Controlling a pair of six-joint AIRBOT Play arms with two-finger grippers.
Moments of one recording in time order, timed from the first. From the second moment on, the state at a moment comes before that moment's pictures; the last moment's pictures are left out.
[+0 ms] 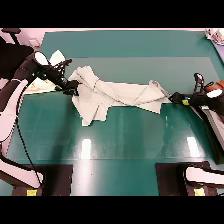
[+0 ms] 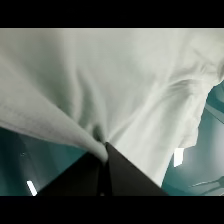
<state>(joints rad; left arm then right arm) -0.09 -1.69 1.56 1.11 -1.38 -1.42 -0.29 -1.38 0.83 -0.90 0.70 1.05</state>
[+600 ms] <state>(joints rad) -0.09 -1.63 1.56 0.94 -1.49 -1.48 -0.29 -1.33 0.98 -0.92 1.04 1.12</state>
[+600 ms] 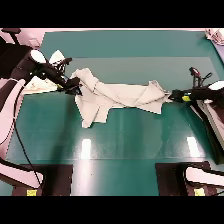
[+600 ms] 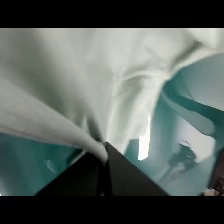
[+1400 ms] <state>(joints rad) 0.23 -1.40 2.01 0.73 -1.67 -1.83 -0.39 -1.14 1.52 -0.94 1.68 1.59</state>
